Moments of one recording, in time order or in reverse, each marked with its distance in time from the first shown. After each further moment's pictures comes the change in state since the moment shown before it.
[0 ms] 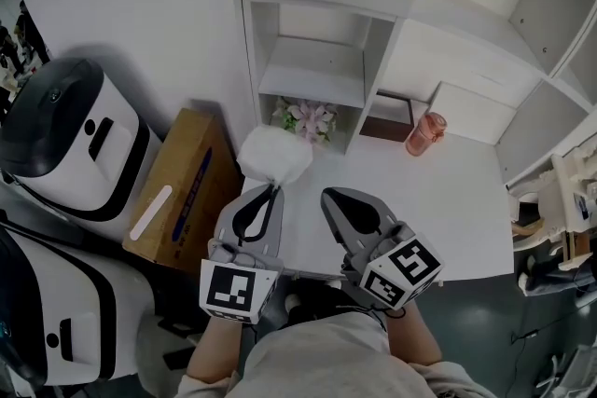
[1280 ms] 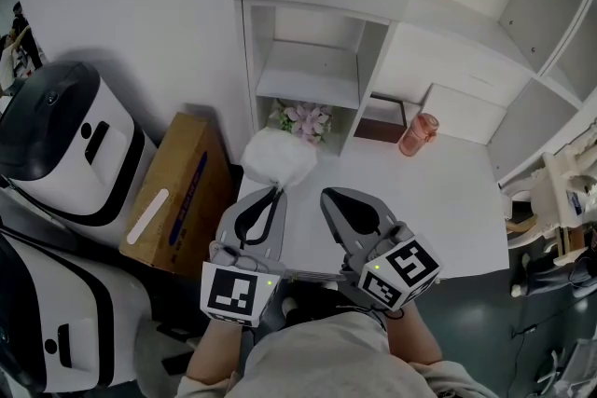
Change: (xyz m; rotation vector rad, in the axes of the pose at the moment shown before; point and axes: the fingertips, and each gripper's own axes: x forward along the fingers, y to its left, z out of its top) left arm -0.012 -0.008 0.009 -0.007 -0.032 -0.046; right arm -0.005 0.012 0.006 -0.062 0.013 -0.043
